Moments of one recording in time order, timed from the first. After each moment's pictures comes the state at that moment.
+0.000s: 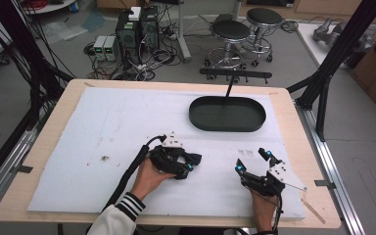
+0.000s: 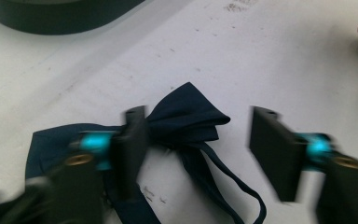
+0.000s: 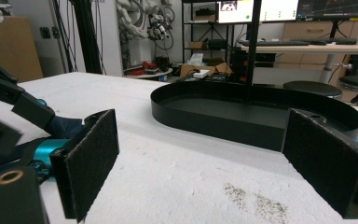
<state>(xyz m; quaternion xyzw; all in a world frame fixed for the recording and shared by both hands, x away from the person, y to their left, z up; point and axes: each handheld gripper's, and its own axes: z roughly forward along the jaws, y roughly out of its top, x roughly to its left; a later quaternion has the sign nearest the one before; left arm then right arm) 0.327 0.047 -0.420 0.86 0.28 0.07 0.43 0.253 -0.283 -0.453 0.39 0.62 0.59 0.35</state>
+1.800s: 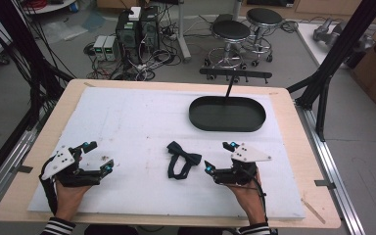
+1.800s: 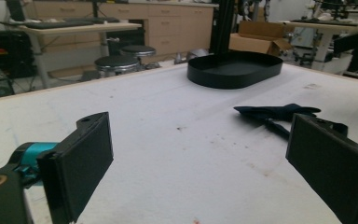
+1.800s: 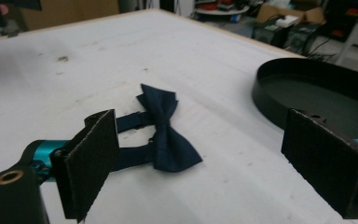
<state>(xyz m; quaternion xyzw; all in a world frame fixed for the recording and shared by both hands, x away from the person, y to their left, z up) 0.266 0.280 -0.441 0.67 0.31 0.27 0.62 0.280 -0.203 -0.408 0.30 0.77 0.52 0.22</state>
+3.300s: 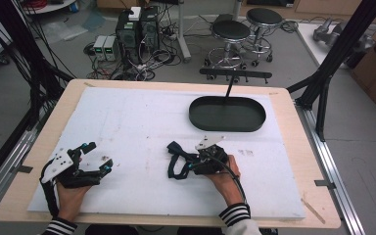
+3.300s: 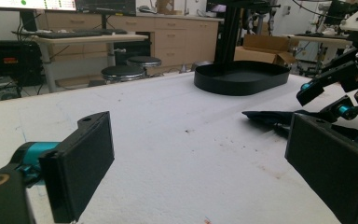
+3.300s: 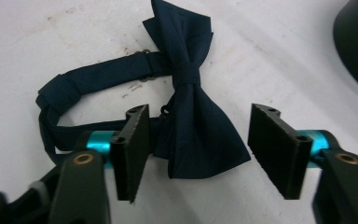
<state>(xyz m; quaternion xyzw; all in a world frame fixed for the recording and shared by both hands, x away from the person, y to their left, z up) 0.269 0.281 -0.452 0.65 0.31 0.27 0.63 0.327 -0.141 -0.430 0.30 0.87 0.36 0.14</state>
